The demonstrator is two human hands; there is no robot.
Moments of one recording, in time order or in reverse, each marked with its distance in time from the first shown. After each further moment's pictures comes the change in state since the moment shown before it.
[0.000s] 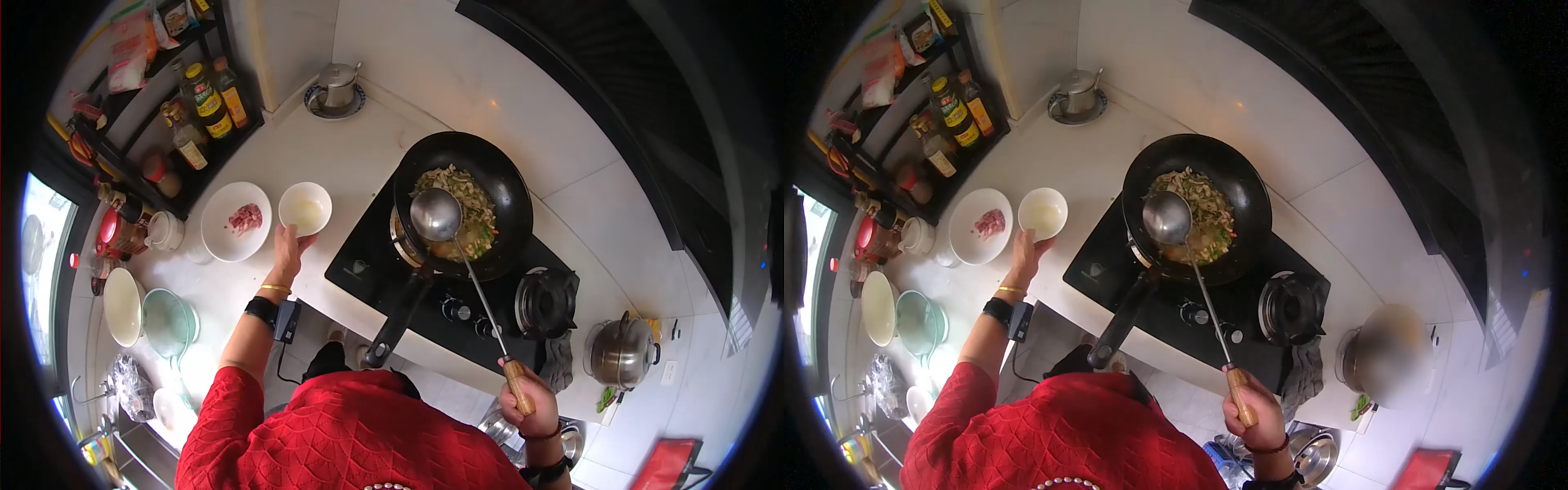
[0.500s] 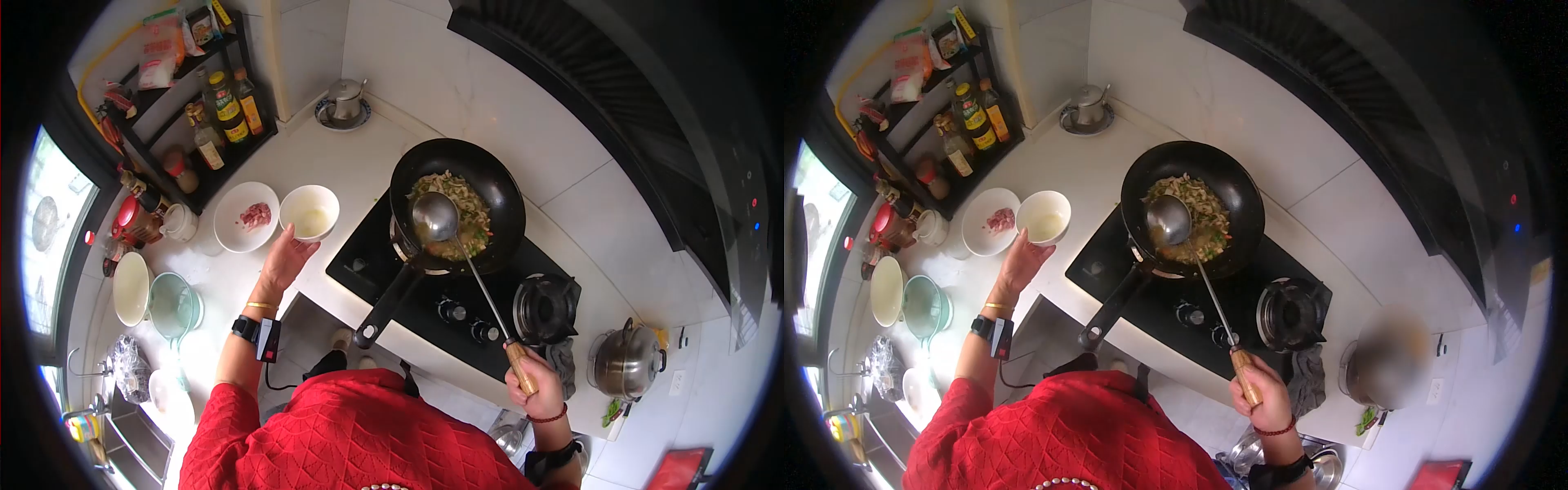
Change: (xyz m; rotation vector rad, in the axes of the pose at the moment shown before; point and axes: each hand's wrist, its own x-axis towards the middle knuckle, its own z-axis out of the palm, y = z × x) left_hand -0.063 0.068 0.026 -0.327 -0.229 -0.202; right_hand -0.001 -0.009 -0.037 -0.100 -0.005 -0.047
